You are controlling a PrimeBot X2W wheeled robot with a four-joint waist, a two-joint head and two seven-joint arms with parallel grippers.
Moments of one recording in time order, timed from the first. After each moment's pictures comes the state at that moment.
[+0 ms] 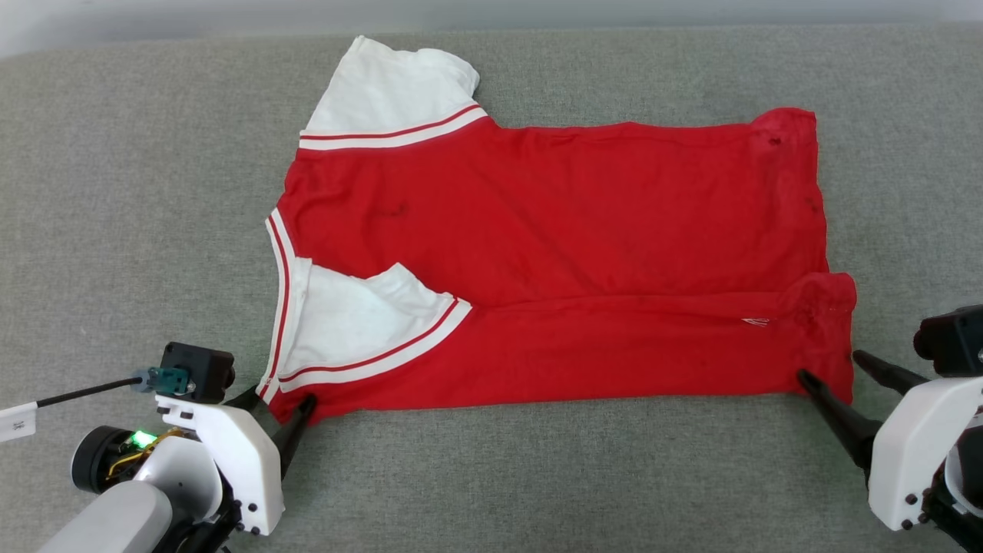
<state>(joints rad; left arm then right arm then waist) -0.27 0.73 -0.64 0.06 -0.88 0.18 0.28 -0.06 -0.42 0.04 -0.27 0.47 0.13 0.72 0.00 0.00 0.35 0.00</state>
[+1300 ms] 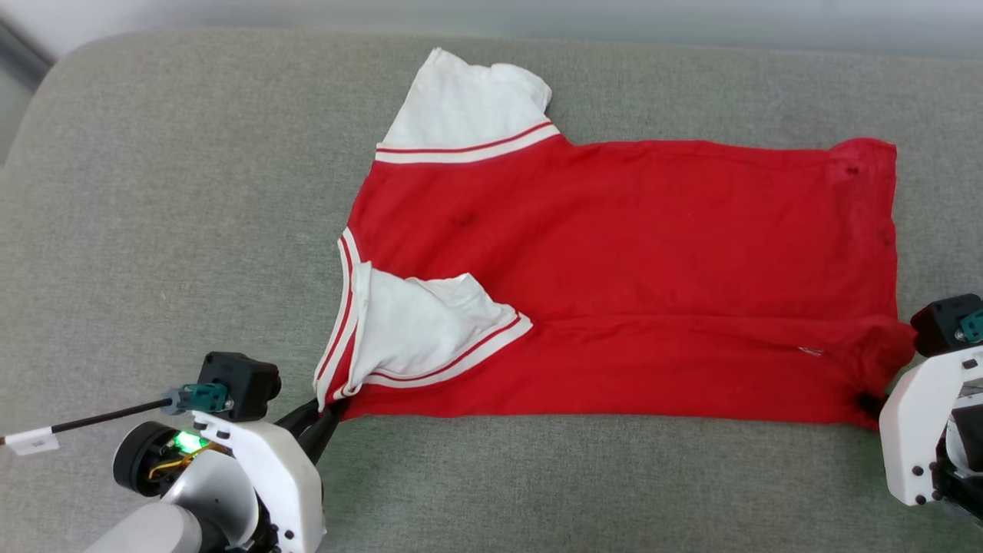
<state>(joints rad) -0.25 0.76 -0.66 -0.18 -0.86 0.20 0.27 -0.17 -0.44 0.04 0.03 0.39 0.13 0.88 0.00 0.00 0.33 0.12</state>
